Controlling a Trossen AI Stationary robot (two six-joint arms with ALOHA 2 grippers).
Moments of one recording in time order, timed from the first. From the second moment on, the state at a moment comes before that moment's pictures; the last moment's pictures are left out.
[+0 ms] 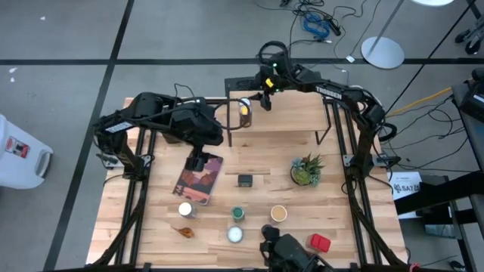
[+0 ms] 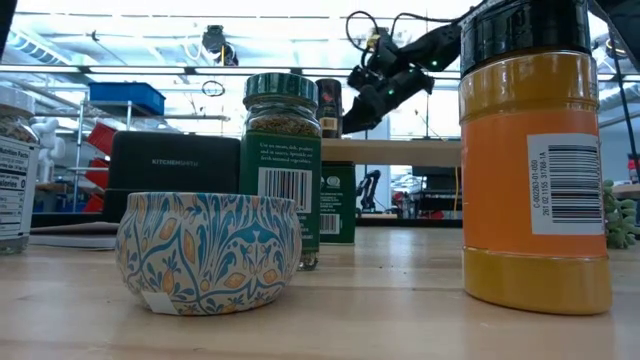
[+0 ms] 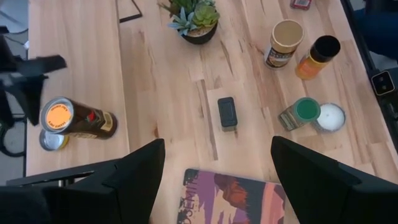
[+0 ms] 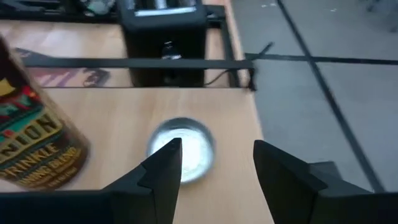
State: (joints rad) left arm -0.06 1.73 2.35 -1.57 -0.03 0.15; right arm -0.75 1.88 1.54 -0.31 -0.55 -0.49
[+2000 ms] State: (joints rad) left arm -0.15 1.78 1.35 -0.63 -0.16 -0.10; right arm -0.15 1.01 1.02 -0.95 -0.20 0.01
